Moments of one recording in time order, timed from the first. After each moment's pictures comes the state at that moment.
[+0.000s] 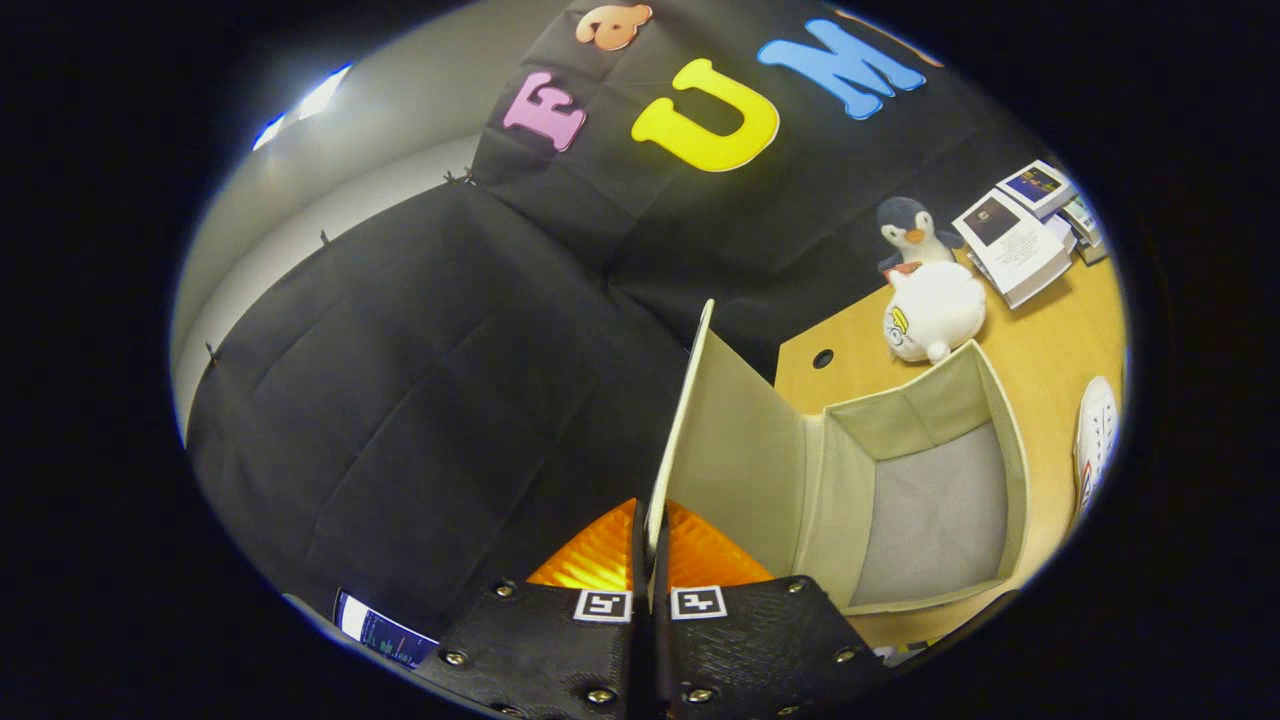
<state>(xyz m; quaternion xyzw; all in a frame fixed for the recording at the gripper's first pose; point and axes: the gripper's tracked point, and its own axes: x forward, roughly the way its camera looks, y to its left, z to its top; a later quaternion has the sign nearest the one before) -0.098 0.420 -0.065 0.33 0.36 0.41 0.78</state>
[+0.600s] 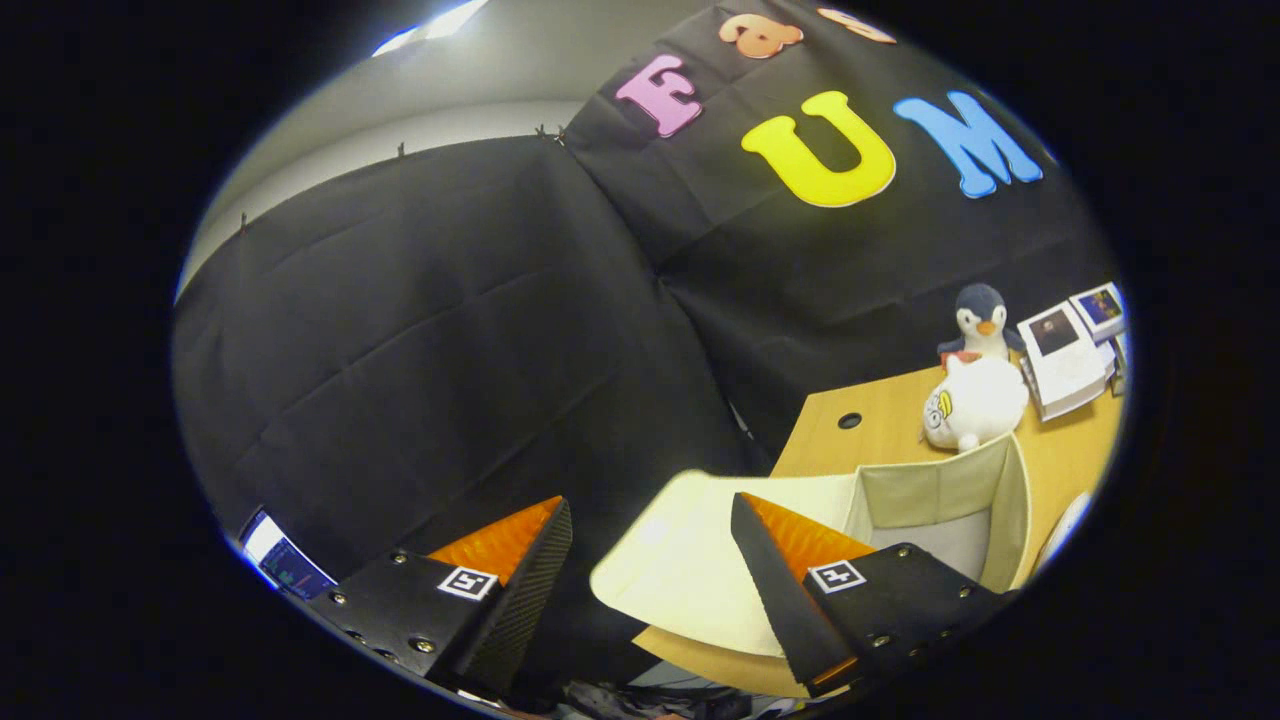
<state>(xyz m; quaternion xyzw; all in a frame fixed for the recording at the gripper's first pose) -0.091 0.446 -0.055 0.19 0.26 0.45 0.83</state>
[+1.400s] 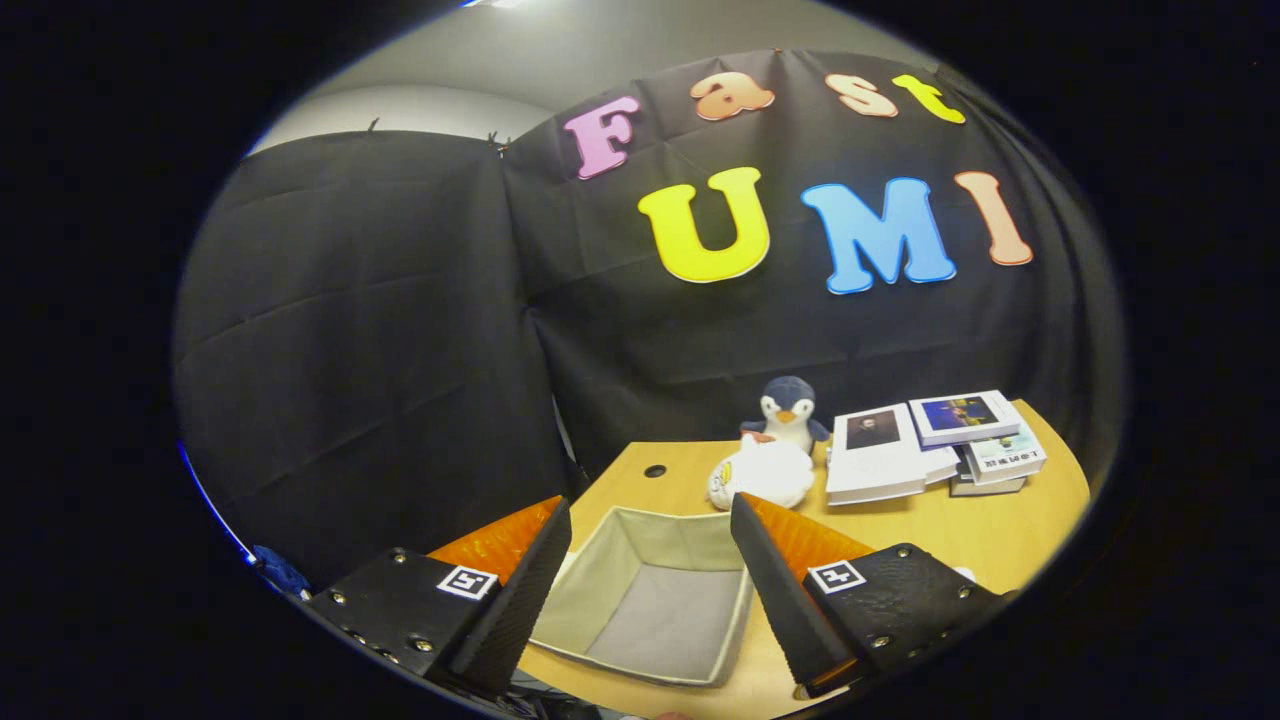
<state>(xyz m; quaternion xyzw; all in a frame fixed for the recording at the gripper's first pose) -0.017 0.250 -0.078 0.08 0.22 0.29 0.93</state>
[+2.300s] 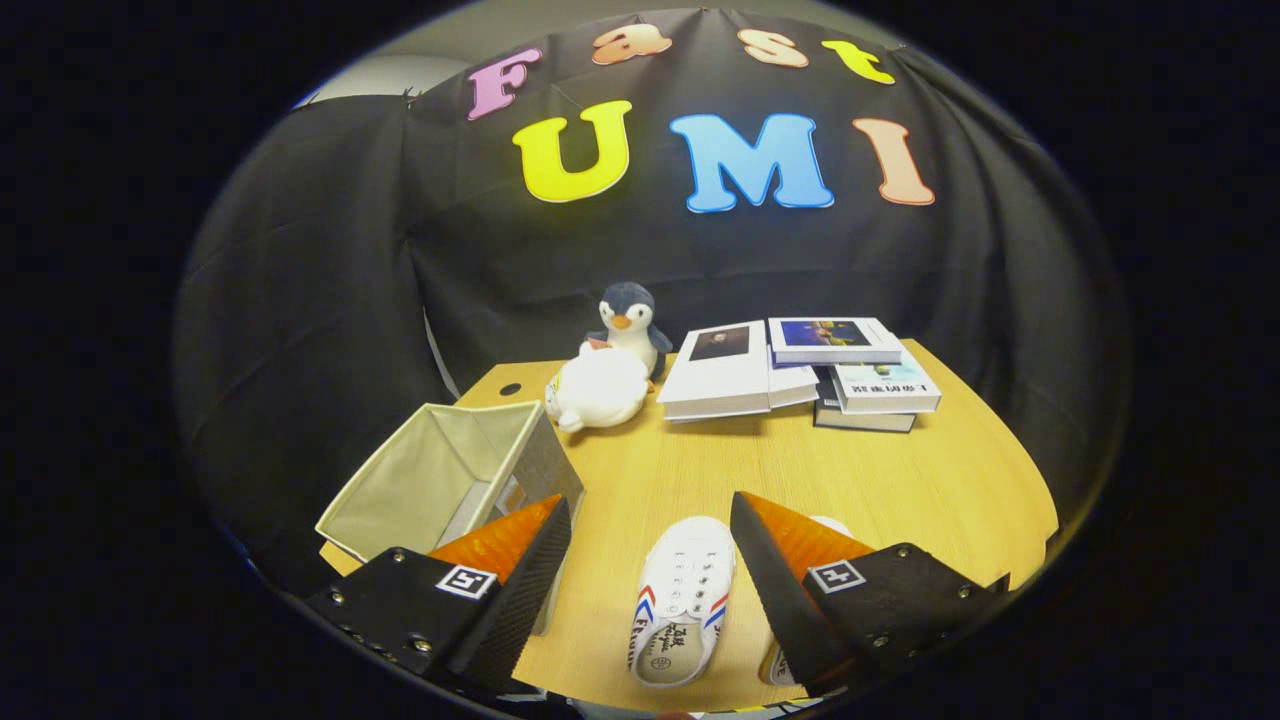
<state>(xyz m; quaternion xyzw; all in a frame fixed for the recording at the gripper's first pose) -0.002 0.103 -0.216 0.03 0.33 0.17 0.93</state>
